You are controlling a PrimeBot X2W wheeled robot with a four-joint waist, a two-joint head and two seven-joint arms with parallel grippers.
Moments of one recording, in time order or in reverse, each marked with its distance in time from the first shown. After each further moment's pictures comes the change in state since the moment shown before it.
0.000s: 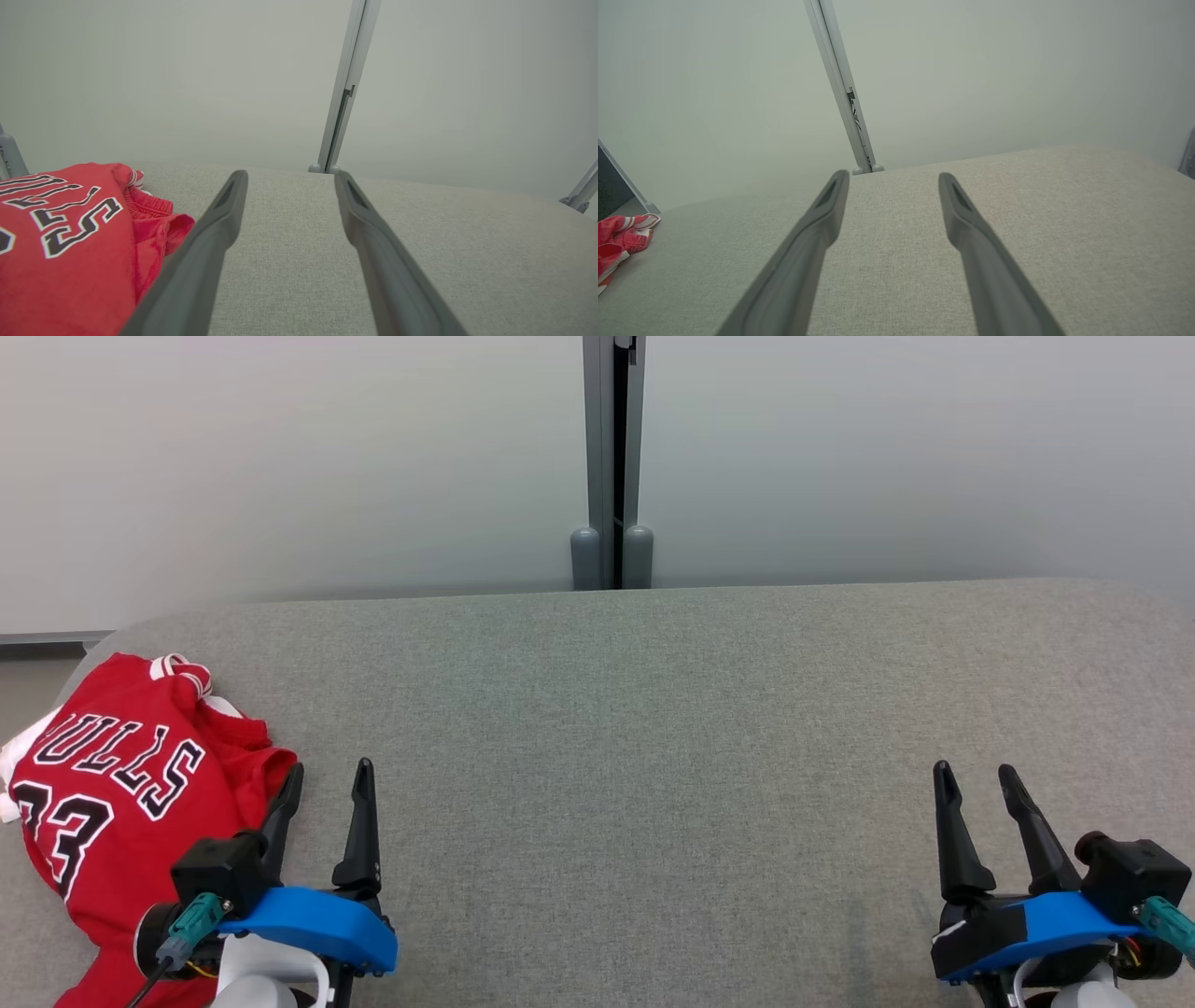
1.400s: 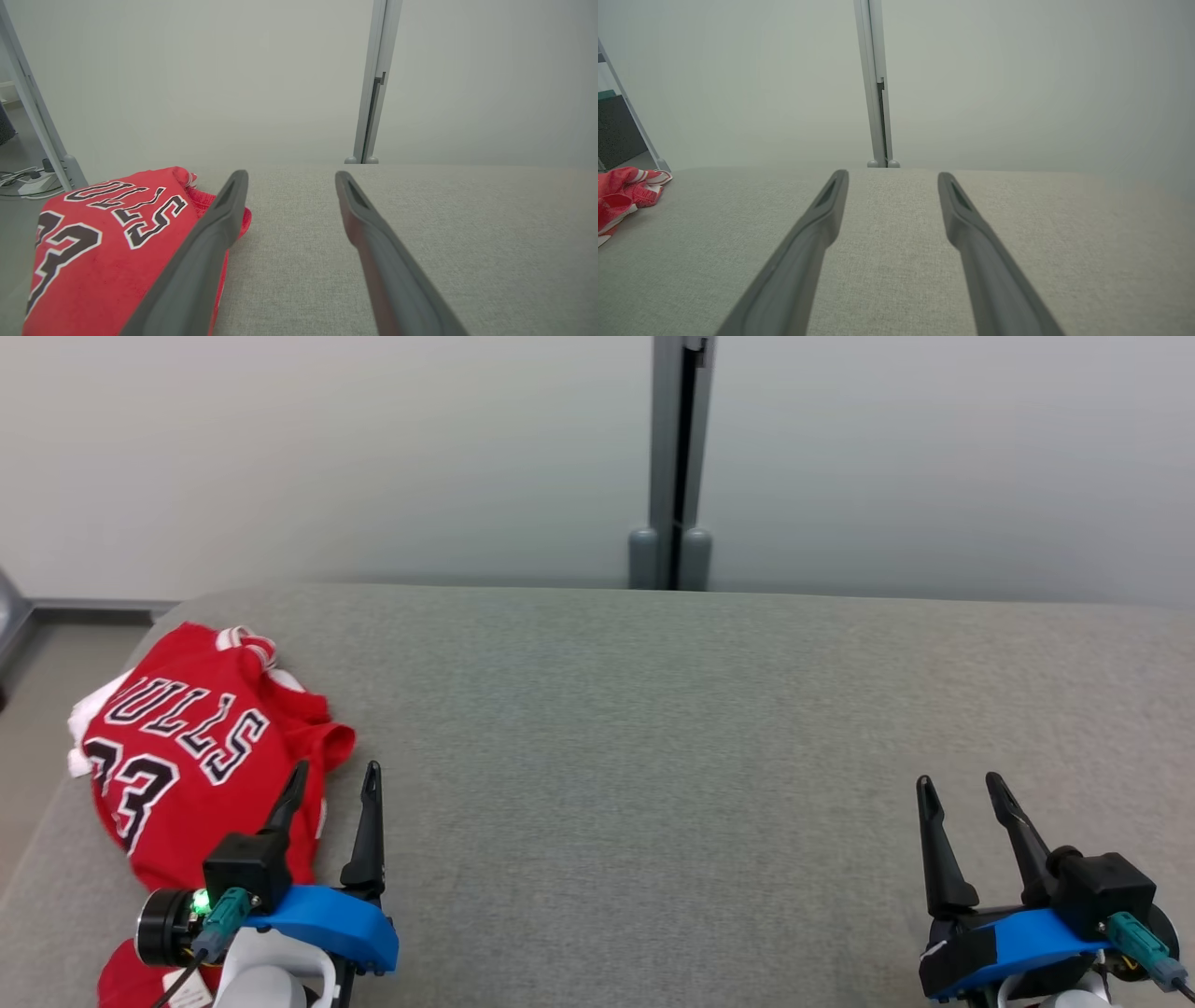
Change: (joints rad) left arm -0.050 -0.019 0.030 0.124 0.178 -0.015 -0.066; right arm 0.006 0.000 0.010 0.039 -0.147 0.000 -0.067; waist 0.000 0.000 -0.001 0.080
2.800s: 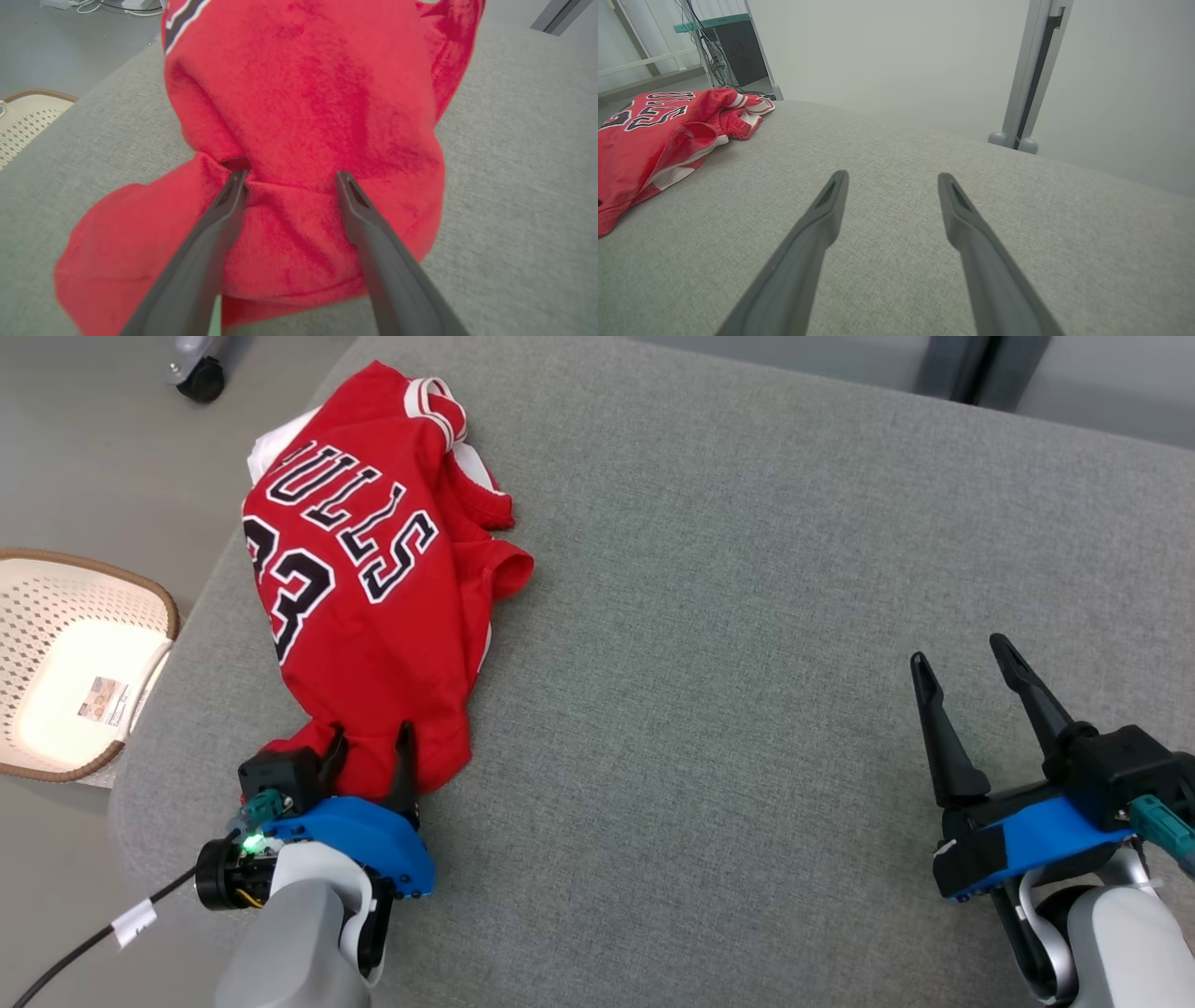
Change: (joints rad) left arm -0.292 -0.055 -0.038 0.436 -0.155 -0.006 0.013; right arm -0.117 -0.092 0.077 -0.239 -0.046 0.001 0.189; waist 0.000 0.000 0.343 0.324
